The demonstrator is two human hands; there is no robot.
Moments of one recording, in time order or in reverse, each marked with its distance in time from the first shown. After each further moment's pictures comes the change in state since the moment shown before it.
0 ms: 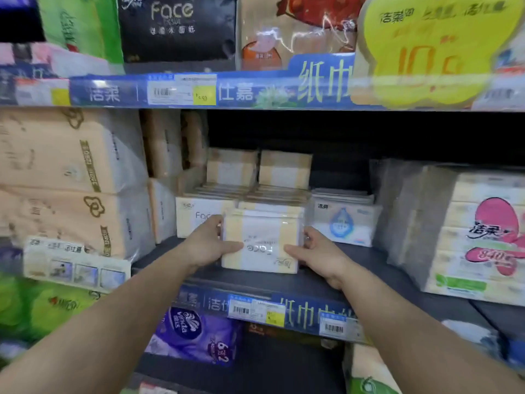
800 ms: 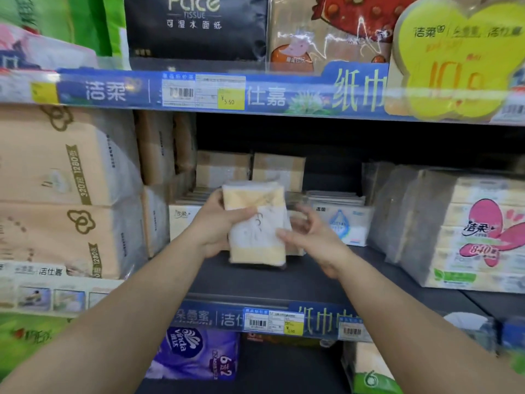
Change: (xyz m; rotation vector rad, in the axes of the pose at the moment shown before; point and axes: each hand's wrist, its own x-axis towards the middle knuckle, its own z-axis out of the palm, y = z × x) left_hand 0.022 0.041 -0.012 -0.668 -0.109 0.085; right_hand -0.007 -0.052 0.032 0.050 0.164 -0.112
